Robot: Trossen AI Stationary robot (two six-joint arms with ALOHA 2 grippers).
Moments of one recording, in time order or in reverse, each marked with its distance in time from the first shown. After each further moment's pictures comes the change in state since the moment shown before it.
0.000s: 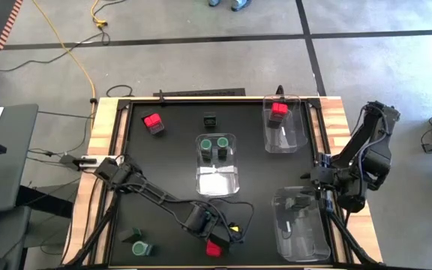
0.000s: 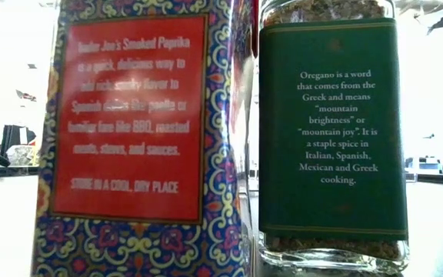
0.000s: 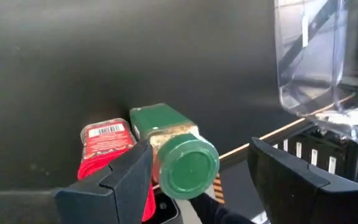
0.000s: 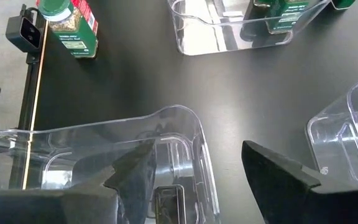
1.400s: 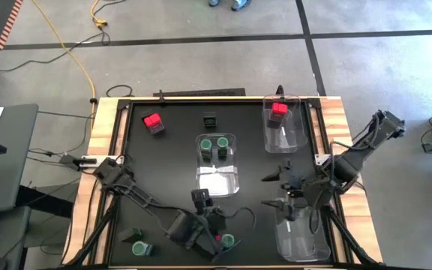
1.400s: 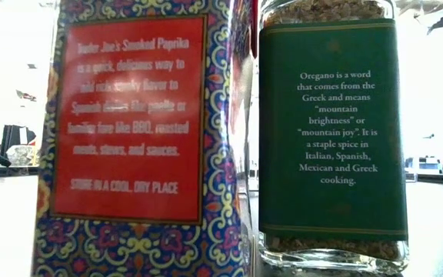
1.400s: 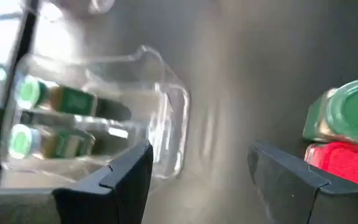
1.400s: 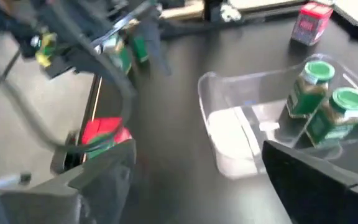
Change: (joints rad) left arm -0.088 -0.057 0.046 -0.336 -0.450 1.246; right arm -0.321 0.199 0.000 0.749 -0.015 -0.443
